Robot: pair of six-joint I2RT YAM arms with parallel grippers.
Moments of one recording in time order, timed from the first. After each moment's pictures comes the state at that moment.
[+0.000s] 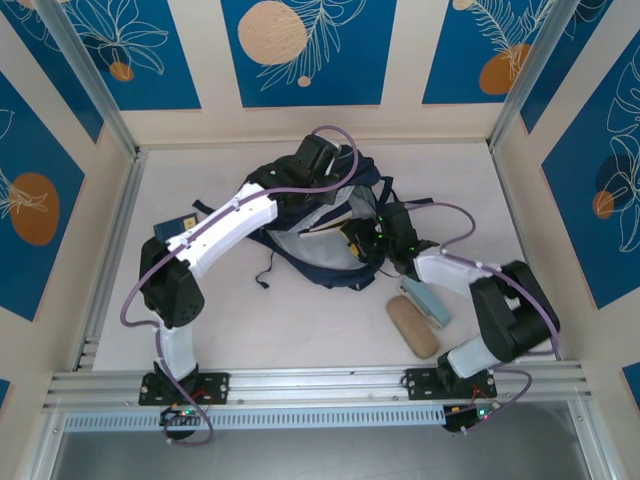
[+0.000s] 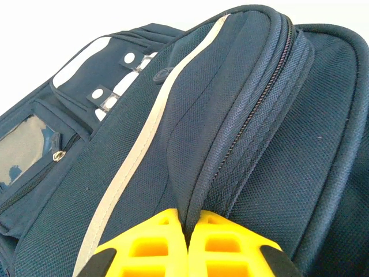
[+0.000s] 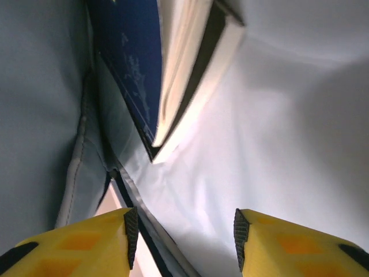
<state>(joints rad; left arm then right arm) -0.75 1.89 1.86 -0.71 -0.22 -0.29 0.45 1.44 0.70 0.08 -0.29 1.31</state>
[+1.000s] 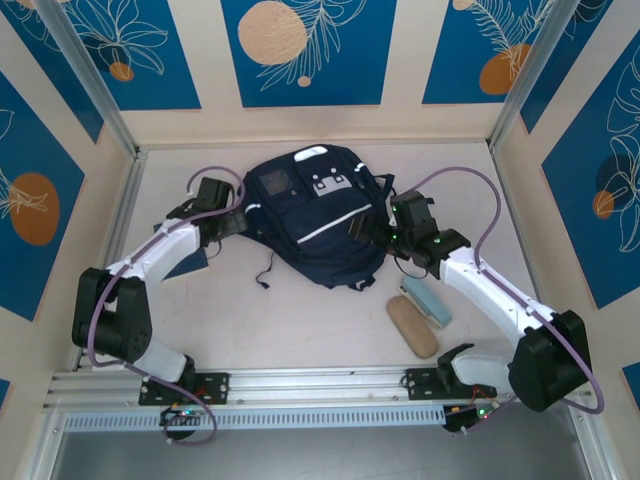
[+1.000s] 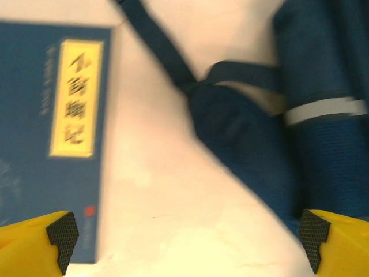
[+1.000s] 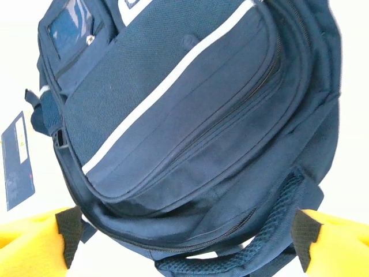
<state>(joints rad) -0.25 1.51 1.03 -0.55 -0.25 -0.60 0.46 1.23 0.91 -0.47 -0.10 0.73</state>
